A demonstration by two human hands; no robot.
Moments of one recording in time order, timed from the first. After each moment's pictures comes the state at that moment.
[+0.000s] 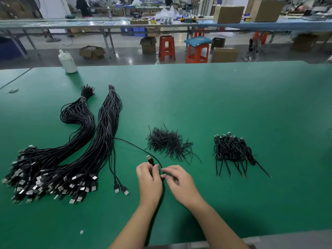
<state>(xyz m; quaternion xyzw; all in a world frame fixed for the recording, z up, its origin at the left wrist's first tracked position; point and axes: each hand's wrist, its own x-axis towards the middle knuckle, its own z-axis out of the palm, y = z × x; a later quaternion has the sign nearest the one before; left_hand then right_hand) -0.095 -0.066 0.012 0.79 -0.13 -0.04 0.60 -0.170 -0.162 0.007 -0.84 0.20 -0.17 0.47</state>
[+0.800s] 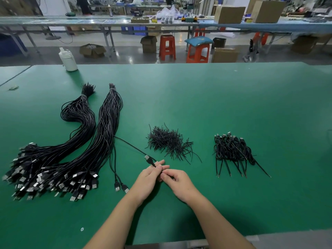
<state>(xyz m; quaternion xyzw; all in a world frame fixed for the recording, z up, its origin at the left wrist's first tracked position) -0.072 -0.040 0.036 0.72 -0.25 -0.34 0.55 -0.166 -0.161 0.012 -0.79 0.18 -0.08 0.58</state>
